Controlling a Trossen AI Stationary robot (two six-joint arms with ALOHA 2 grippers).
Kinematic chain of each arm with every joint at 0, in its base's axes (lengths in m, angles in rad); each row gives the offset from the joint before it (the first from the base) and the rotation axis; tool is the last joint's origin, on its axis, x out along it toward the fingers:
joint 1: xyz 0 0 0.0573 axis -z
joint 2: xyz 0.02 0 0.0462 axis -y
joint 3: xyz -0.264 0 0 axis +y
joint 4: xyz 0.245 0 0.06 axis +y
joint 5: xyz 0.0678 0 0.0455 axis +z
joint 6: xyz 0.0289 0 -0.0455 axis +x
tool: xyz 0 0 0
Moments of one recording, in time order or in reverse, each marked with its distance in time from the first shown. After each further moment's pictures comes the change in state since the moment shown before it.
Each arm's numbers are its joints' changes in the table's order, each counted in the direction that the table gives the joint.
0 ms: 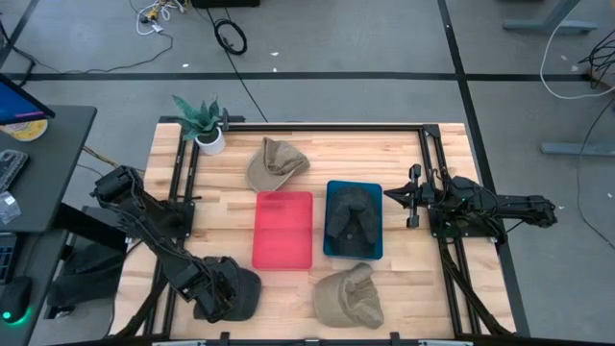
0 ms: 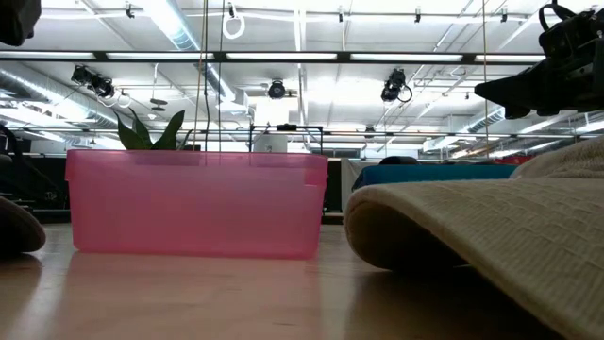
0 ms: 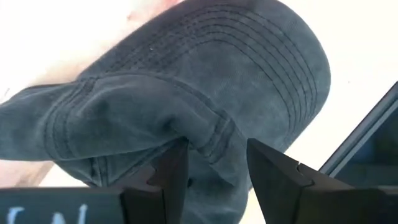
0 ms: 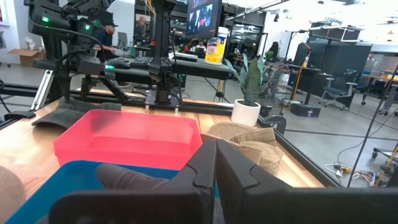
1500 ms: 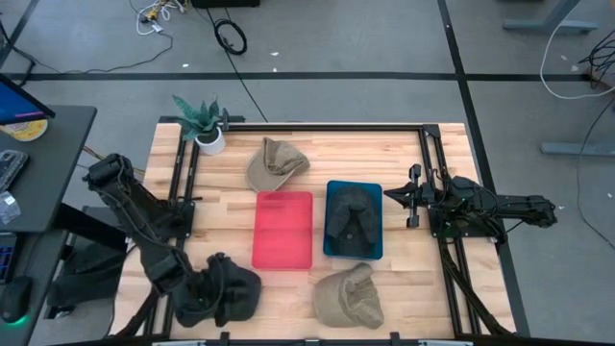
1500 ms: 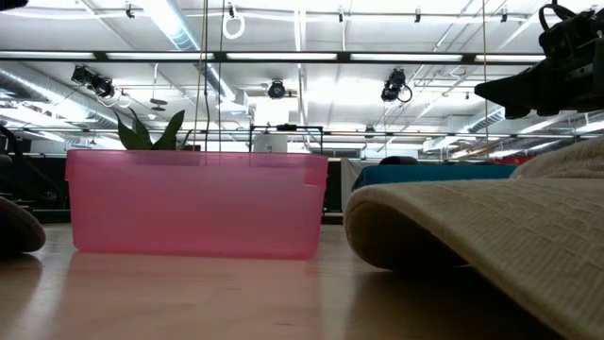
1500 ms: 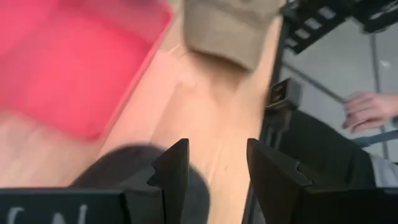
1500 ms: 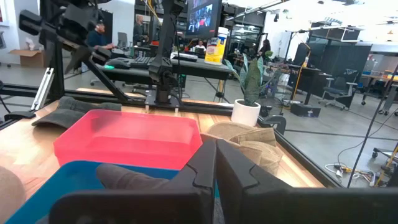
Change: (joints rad) left arm 0.085 0.161 -0.001 -0.228 0.471 0.298; right arm 0.000 0.000 0.000 0.000 0.000 0.000
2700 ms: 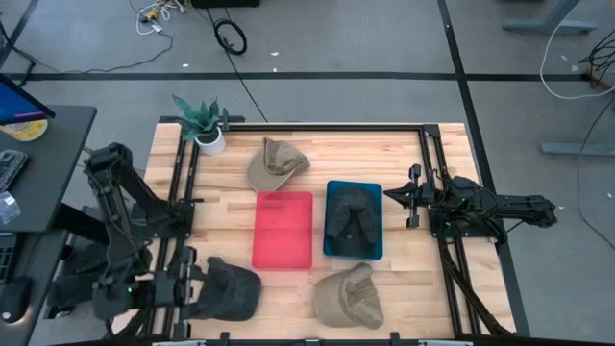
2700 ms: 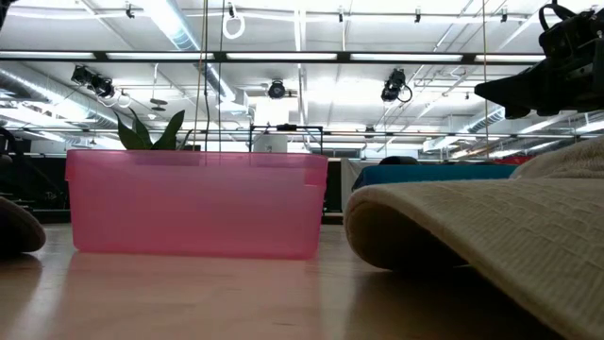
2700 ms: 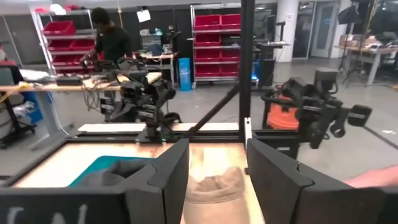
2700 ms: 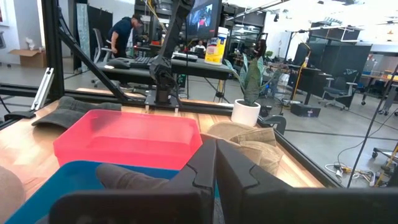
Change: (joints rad) left arm 0.253 0.129 0.011 -0.786 0.689 1.194; right arm 0.000 0.000 0.000 0.000 0.000 0.000
